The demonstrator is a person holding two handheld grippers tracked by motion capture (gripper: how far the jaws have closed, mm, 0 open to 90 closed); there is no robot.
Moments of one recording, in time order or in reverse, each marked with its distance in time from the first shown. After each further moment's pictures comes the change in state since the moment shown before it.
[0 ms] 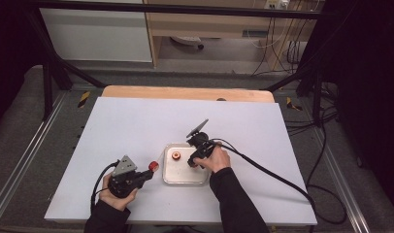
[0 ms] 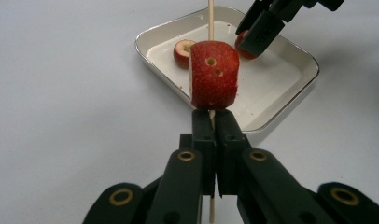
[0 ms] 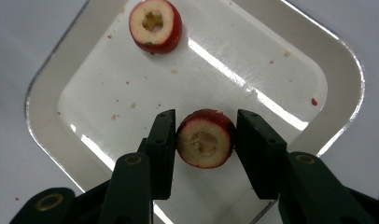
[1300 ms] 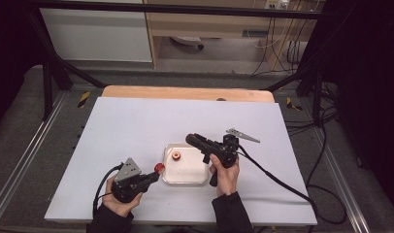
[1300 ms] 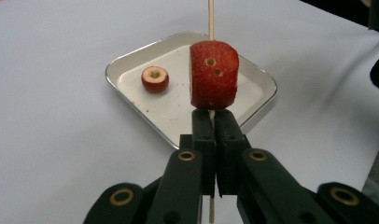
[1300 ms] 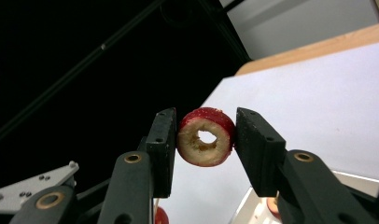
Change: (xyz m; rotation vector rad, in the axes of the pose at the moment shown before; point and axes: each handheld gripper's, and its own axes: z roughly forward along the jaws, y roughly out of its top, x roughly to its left) left arm -0.030 0.014 -0.010 -0.054 -0.030 0.023; right arm 0.000 -0.067 -0.057 -1.010 0.478 0.307
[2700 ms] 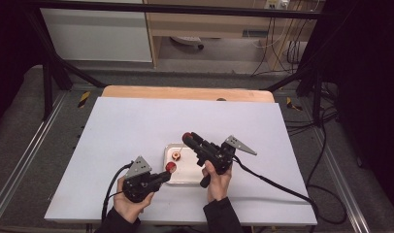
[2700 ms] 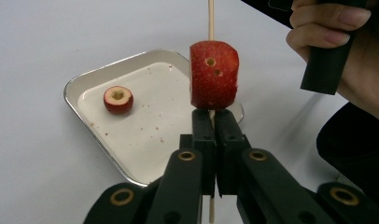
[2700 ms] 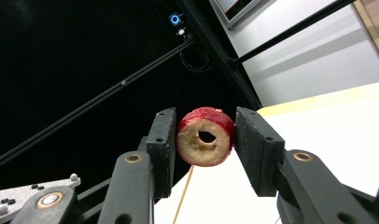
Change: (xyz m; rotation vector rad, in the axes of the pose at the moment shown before) left arm -0.021 0.017 0.013 -0.019 -0.043 -0.068; right arm 0.005 -0.024 0.006 -0.198 0.072 -0.081
